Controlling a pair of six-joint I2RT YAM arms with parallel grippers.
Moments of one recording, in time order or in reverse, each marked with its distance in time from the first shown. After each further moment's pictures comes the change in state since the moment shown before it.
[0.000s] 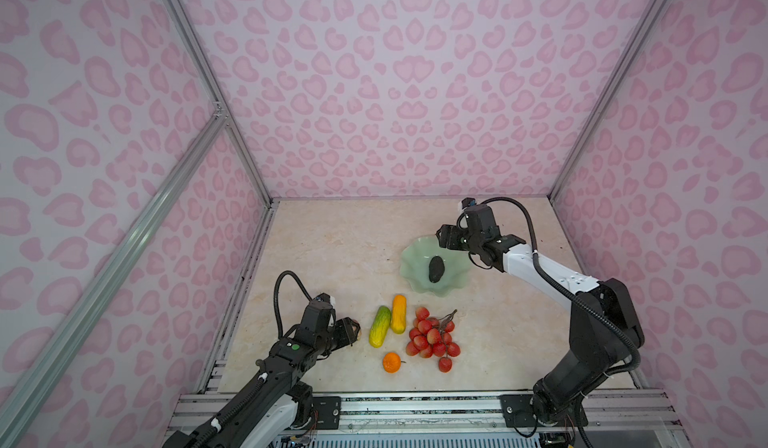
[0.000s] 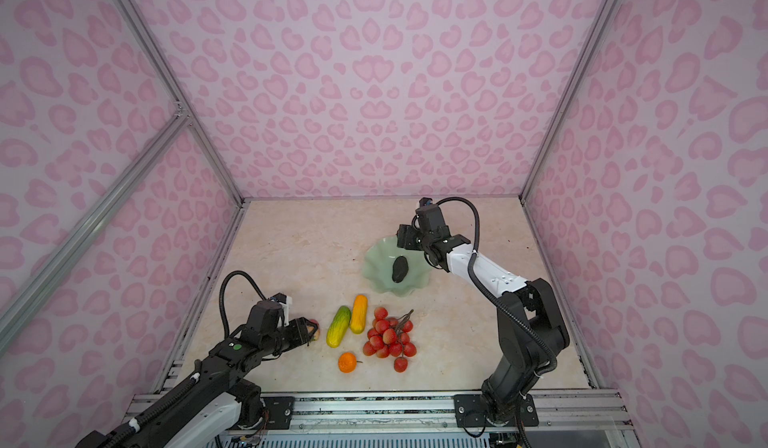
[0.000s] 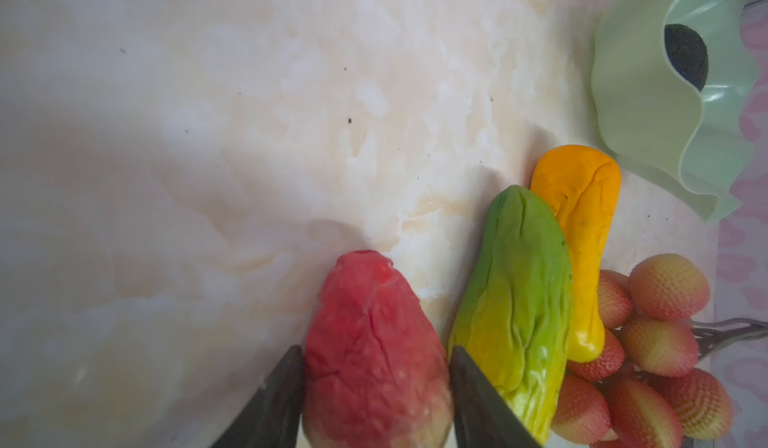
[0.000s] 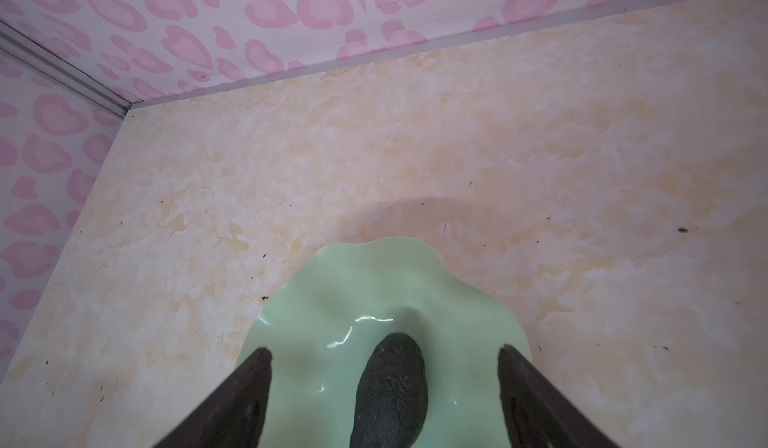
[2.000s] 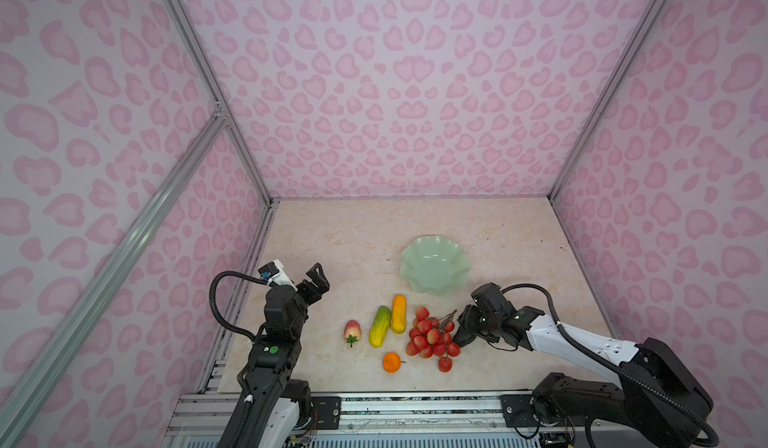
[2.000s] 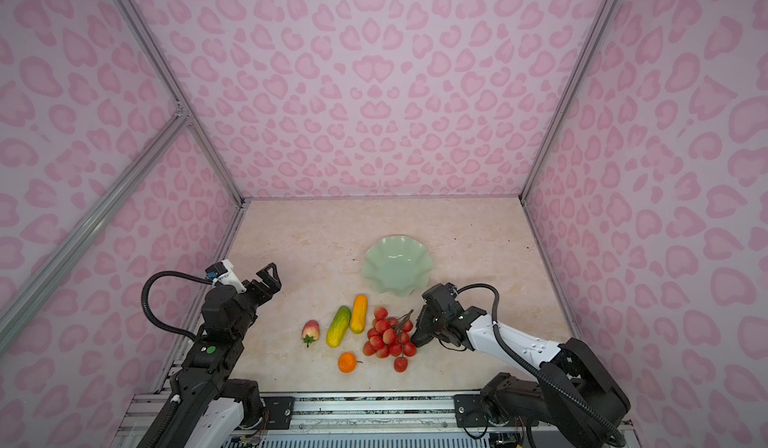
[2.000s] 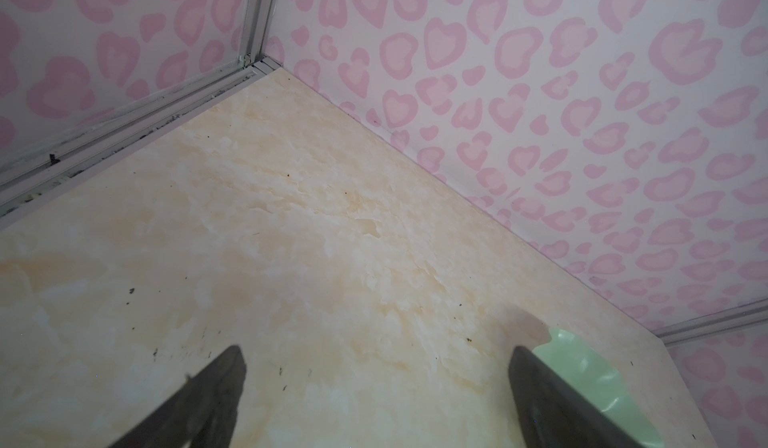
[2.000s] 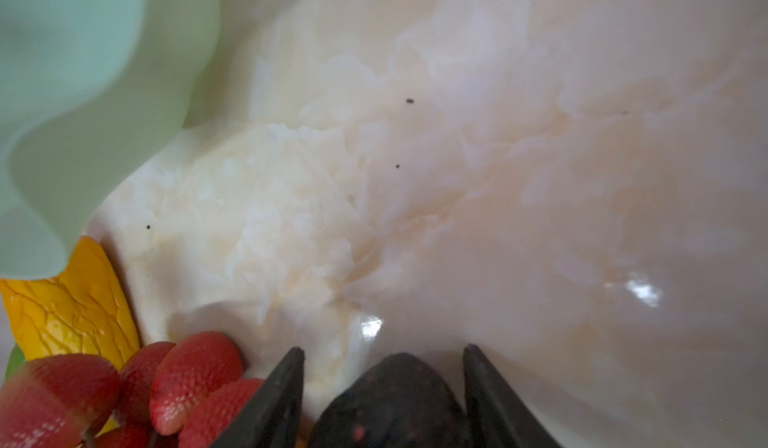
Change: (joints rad) left arm 0.286 -0.209 0.124 0.248 -0.322 0.096; right arm 0.200 -0.428 -0.708 -0.114 0.015 0.576
